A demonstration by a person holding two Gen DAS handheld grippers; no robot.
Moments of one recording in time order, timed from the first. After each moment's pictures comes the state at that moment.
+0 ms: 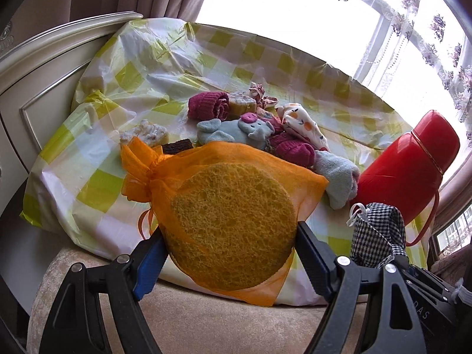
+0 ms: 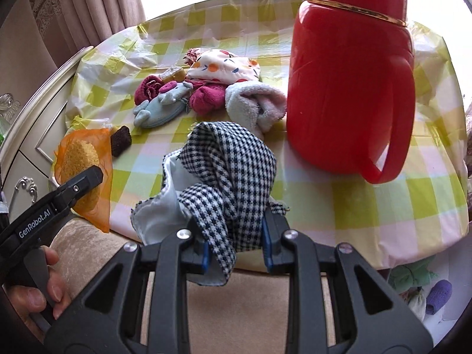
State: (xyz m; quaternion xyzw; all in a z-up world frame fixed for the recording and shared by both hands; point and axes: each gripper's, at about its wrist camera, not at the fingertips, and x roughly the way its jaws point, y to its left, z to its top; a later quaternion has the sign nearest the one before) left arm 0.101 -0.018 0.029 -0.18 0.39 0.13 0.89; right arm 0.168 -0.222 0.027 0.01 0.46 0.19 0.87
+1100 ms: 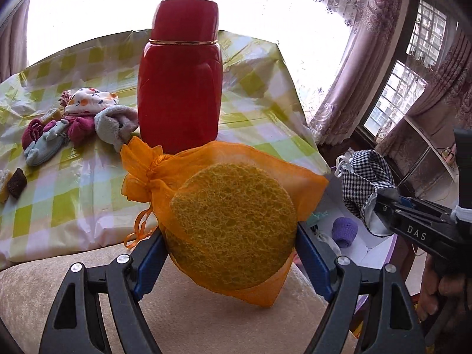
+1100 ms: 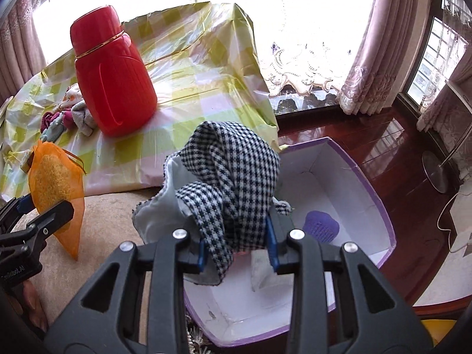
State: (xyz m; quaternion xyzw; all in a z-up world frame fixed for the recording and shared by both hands) left arm 0.075 -0.261 0.044 -0.03 0.43 -0.16 0.89; right arm 0.068 -0.471 0.050 0.04 0.46 -0.05 0.89
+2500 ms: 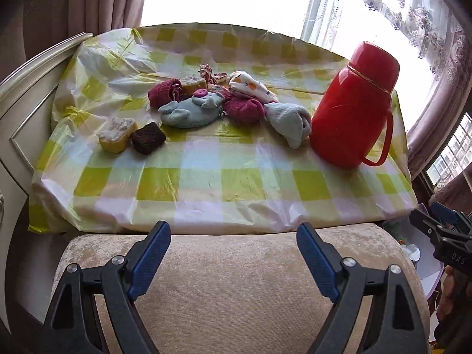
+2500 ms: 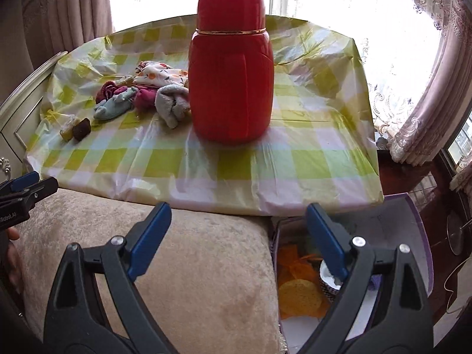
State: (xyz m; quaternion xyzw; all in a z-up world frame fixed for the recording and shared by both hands) left arm 0.053 -0.048 0.039 -0.10 0.43 0.04 0.90; right arm 0.097 -0.313 0.055 -0.05 0.42 0.10 0.90
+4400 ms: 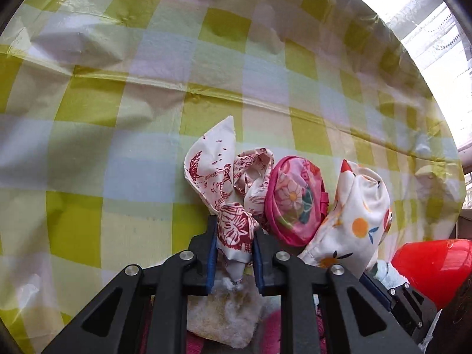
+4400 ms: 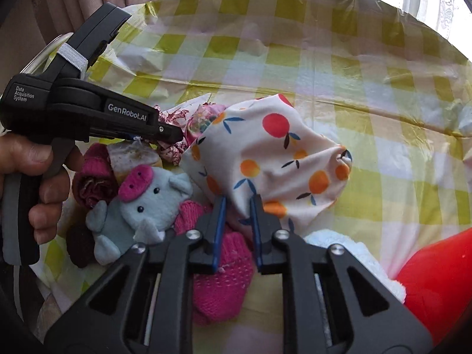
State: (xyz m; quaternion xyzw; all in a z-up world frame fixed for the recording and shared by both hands) left arm 0.388 0.102 -0.032 -0.17 0.58 0.00 0.79; right arm 0.343 -0.072 -0.004 -0.06 0.46 0.25 0.85
